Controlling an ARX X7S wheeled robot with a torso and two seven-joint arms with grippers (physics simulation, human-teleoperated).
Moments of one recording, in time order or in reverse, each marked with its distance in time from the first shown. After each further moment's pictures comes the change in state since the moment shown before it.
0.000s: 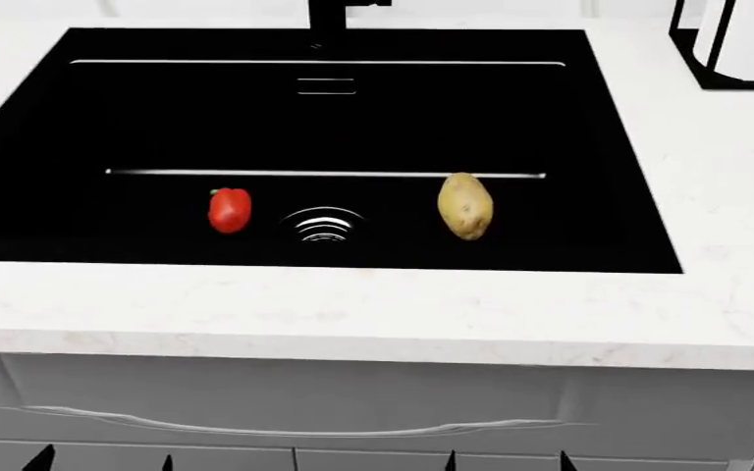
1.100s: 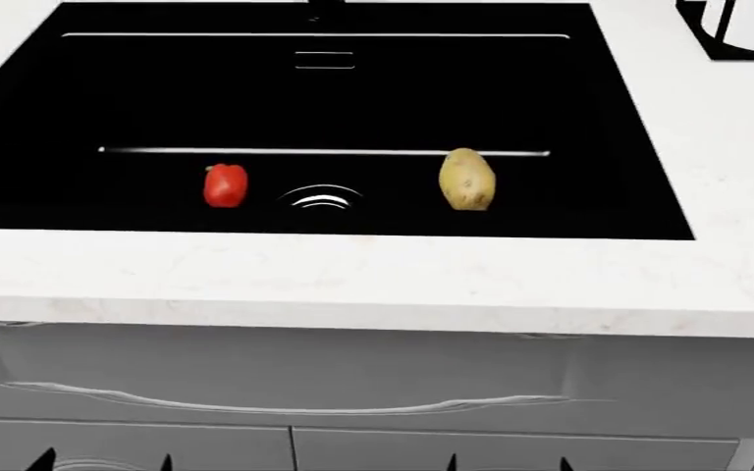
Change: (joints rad) left arm -0.017 0.060 -0.063 -0.032 0.037 -0.032 0.042; right arm -0.020 -0.056 0.071 0.004 -0.015 -0.021 -0.073
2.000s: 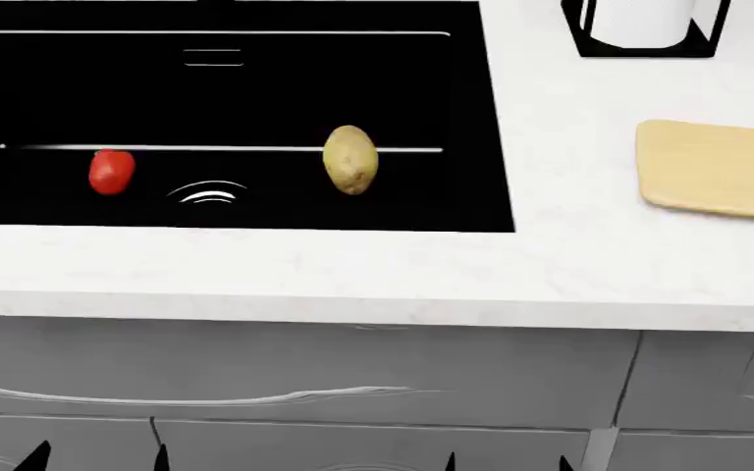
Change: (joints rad) left arm -0.001 0.082 -0.099 0.009 0.054 0.013 0.088; right arm -0.007 -0.077 0.088 0.003 -0.075 -0.020 -0.094
